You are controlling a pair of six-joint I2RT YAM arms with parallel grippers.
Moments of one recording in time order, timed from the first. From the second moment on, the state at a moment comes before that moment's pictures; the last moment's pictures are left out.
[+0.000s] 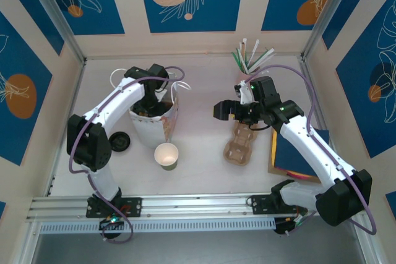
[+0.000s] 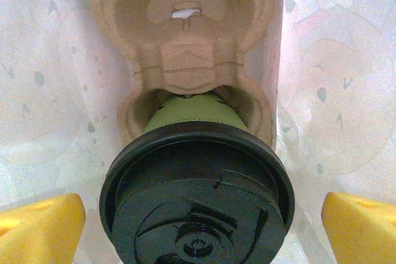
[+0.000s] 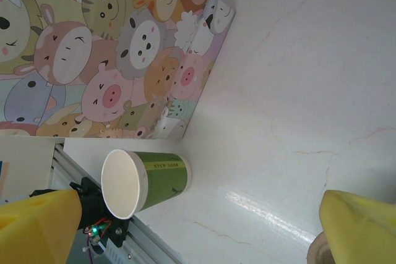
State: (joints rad) left arm -0.45 1.77 1.60 -1.34 0.01 -0.18; right arm 0.42 1.18 1.08 -0.73 -0.50 0.51
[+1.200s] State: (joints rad) left arm -0.45 1.77 1.63 -1.36 0.01 -0.19; right arm 0.42 1.18 1.08 -0.73 -0.50 0.51
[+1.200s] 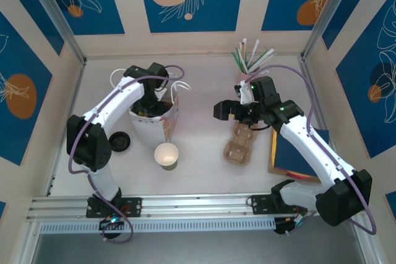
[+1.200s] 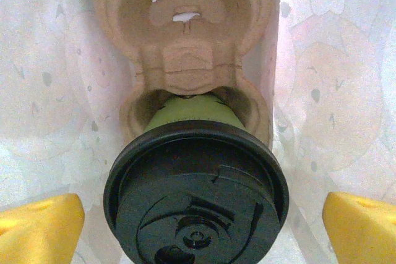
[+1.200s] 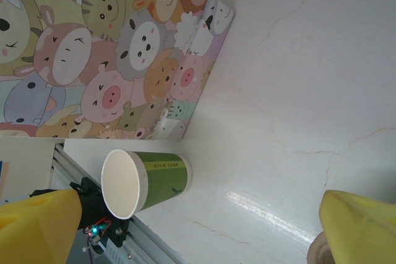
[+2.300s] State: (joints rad) left arm -0.46 1.74 1.73 -1.41 0.01 -0.21; right arm 0.42 1.18 1.08 -0.73 -0.50 0.51
